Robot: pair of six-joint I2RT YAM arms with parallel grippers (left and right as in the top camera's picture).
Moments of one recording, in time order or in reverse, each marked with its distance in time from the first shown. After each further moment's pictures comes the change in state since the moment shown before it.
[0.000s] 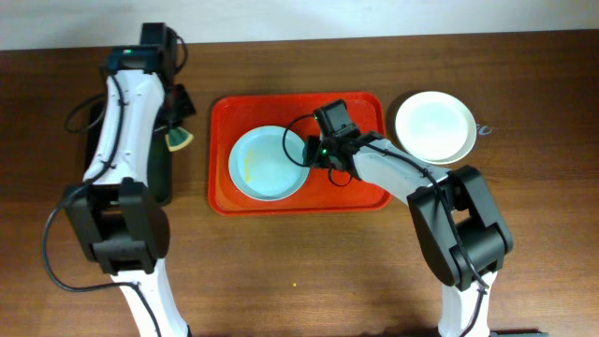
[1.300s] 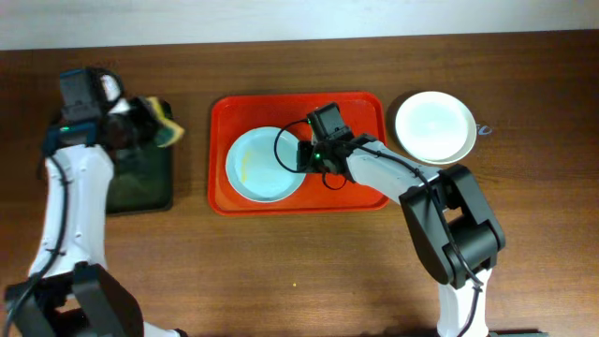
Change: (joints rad) left arm 0.209 -0.481 -0.637 0.597 0.463 0.031; right arm 0.037 0.026 0.008 0.014 -0.071 -0.071
